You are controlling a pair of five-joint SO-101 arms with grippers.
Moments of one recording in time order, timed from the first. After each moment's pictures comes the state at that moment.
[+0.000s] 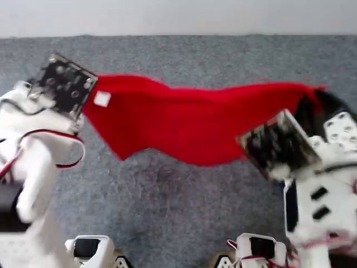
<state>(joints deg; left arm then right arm) -4.0 -39.8 -13.1 84.4 -30.5 5.4 -48.4 -21.8 81.3 52.4</state>
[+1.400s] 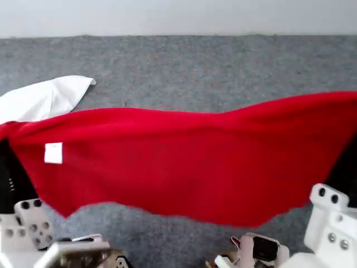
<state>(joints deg) -16.8 -55.2 -29.3 99.5 -49.5 12.8 -59.1 -25.8 62.6 61.2</state>
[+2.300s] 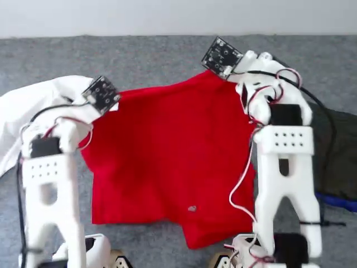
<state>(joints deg) -13.0 -27.3 34.4 48.7 -52.7 -2.2 -15.6 10.1 38.9 58.3</state>
